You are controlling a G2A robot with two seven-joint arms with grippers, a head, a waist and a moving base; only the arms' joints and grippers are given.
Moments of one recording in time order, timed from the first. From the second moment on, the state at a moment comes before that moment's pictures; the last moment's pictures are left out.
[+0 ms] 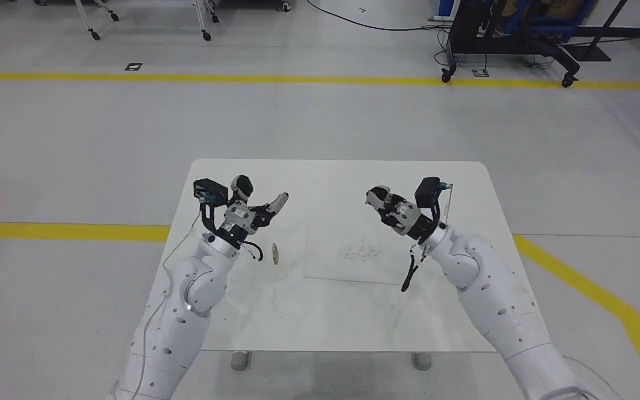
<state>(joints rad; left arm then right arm) 1.28 -1.26 -1.29 -1.45 0.89 -0.43 0.12 -1.16 -1.17 1.18 -1.24 -0.79 -0.79 -0.07</state>
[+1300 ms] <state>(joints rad) 1.18 -1.29 -1.16 -1.30 -0.24 -0.56 -0.67 -1.06 -1.26 0.96 -1.08 0.50 -0.72 0.58</state>
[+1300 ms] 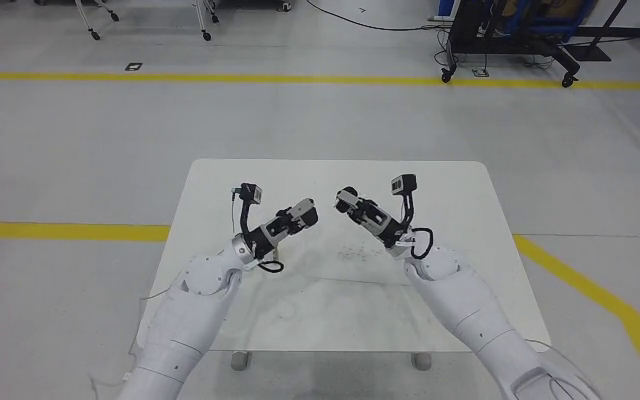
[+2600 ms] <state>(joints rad) 1.18 -1.29 -1.12 -1.30 -0.06 -0.53 -0.55 -1.06 -1.30 0.96 -1.06 0.26 -0.70 0.45</state>
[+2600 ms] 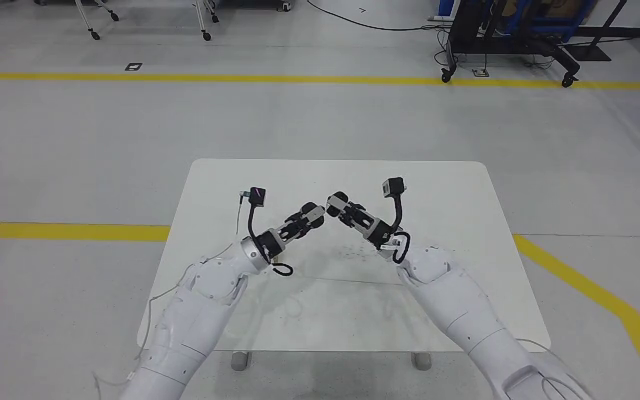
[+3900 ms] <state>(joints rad) 1.18 -1.29 -1.12 -1.30 -0.01 -0.50 -0.48 -1.07 -1.32 1.00 -1.05 0.24 -0.68 0.50</state>
